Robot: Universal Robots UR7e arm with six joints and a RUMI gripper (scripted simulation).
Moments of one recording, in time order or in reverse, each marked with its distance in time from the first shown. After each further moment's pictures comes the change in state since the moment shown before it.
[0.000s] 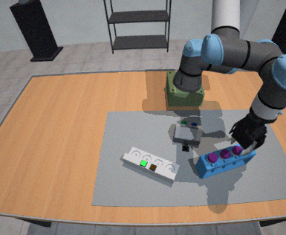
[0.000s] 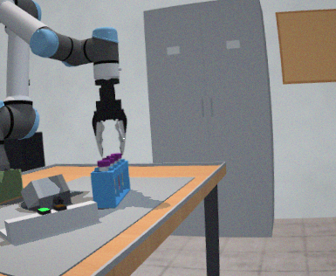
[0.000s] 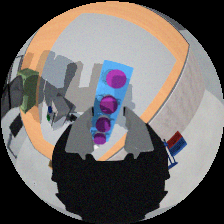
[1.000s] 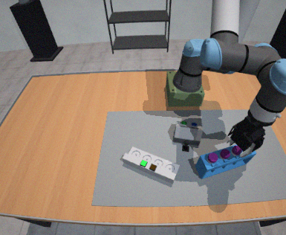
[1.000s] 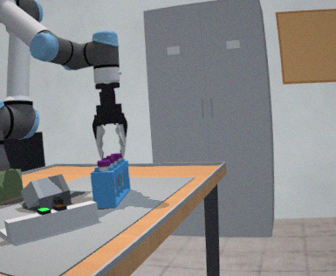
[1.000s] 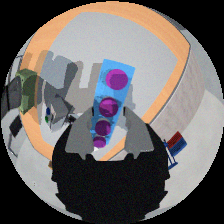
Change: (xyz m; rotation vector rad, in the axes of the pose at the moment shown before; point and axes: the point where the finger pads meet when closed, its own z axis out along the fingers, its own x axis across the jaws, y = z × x) arm 0.000 0.000 0.011 0.000 0.000 0.000
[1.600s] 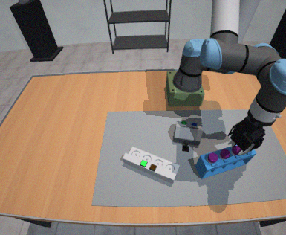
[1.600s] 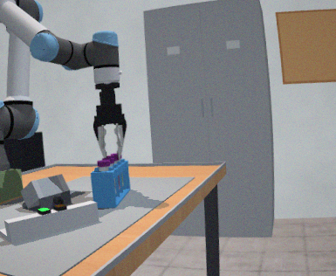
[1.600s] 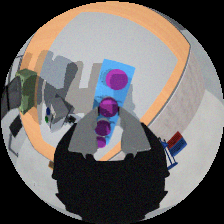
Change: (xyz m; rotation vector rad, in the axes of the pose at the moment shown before) arm 0.000 0.000 0.000 0.000 0.000 0.000
